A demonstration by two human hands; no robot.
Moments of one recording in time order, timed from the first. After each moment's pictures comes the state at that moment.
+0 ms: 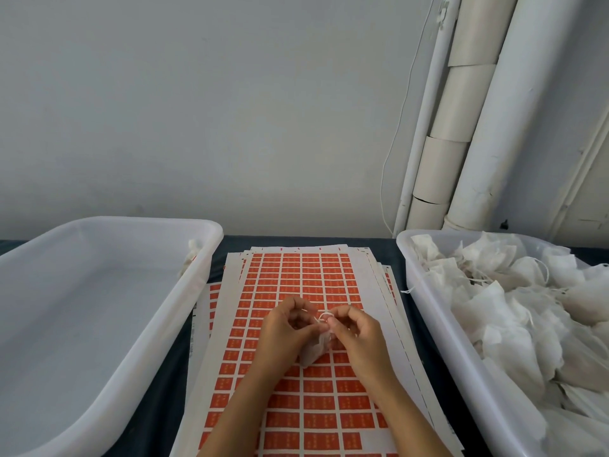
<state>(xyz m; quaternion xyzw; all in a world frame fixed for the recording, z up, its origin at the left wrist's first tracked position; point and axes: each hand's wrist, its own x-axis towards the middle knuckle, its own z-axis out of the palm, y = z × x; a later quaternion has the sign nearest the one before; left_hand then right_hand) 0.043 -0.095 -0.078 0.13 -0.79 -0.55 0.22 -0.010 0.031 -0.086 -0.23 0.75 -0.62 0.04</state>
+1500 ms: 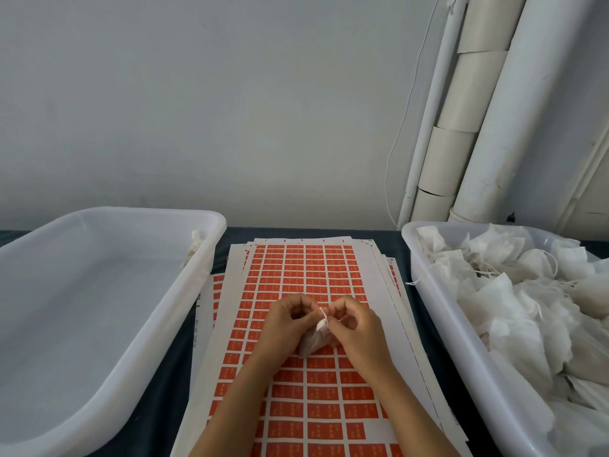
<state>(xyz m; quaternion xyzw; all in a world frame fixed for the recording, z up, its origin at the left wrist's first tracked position) 0.037 -0.104 -0.086 0.11 -0.77 -0.60 0.18 -0.009 0.026 -0.086 -0.27 0.77 -0.57 0.01</state>
